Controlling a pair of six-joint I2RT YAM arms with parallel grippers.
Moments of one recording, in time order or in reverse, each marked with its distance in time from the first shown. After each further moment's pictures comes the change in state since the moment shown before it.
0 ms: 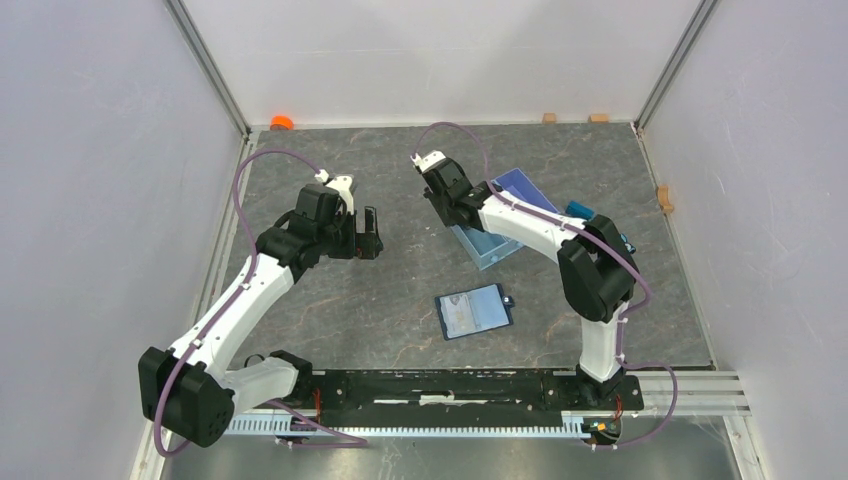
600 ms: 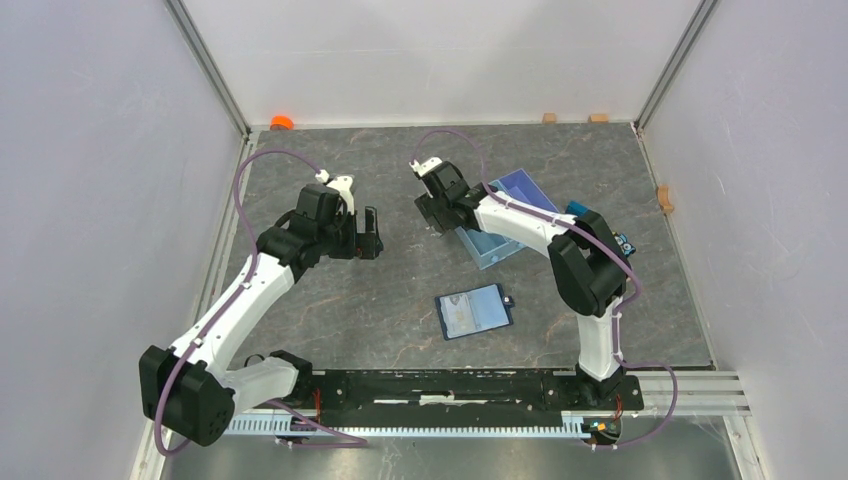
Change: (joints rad) left arm 0.000 0.007 0.000 0.000 0.000 0.000; right arm -0.013 0.050 0.003 0.000 -0.048 -0.018
